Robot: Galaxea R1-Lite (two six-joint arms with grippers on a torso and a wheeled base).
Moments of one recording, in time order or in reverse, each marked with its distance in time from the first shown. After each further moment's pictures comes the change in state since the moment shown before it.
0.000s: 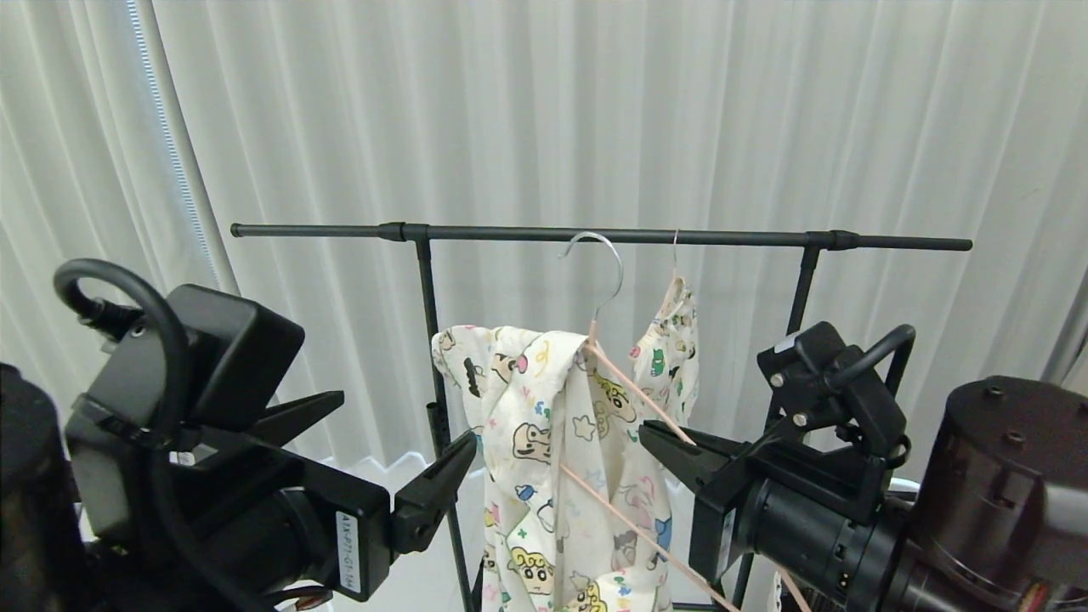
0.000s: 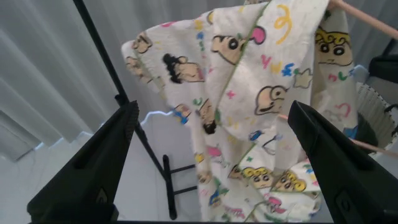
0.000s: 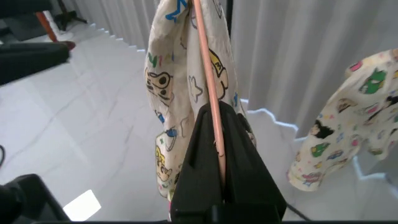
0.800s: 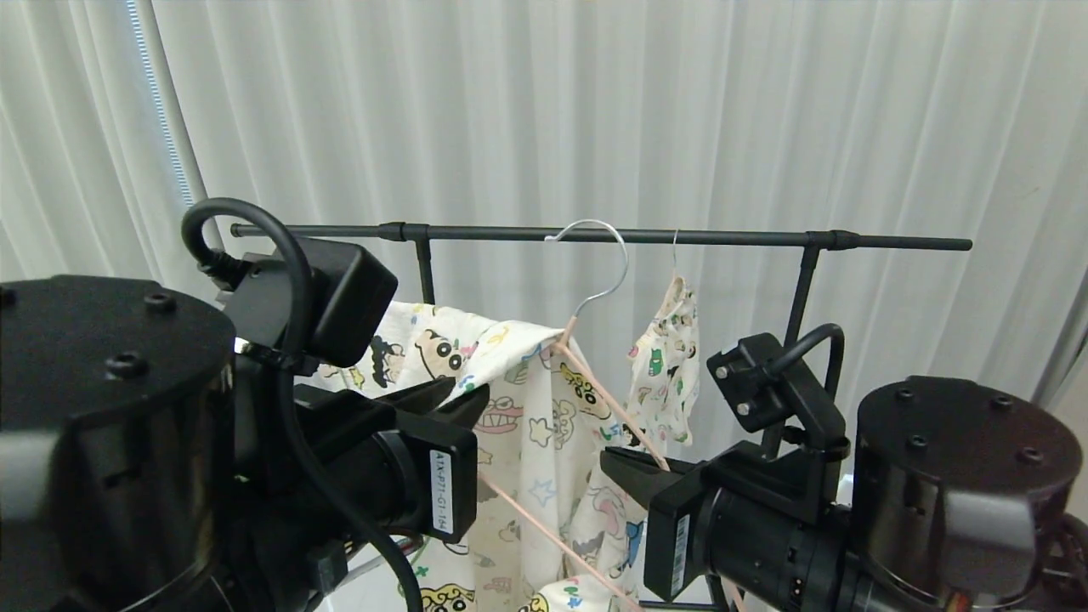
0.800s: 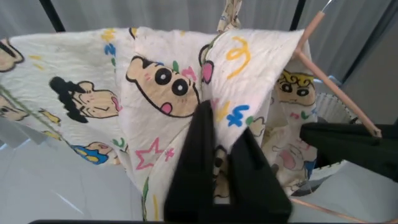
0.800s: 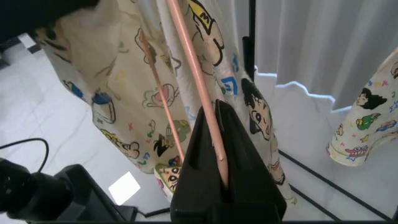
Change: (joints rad) left arm 0.003 0.135 -0.134 -0.001 -0.043 -0.076; right arm 0.050 0.049 -0.110 0.157 0.009 0.205
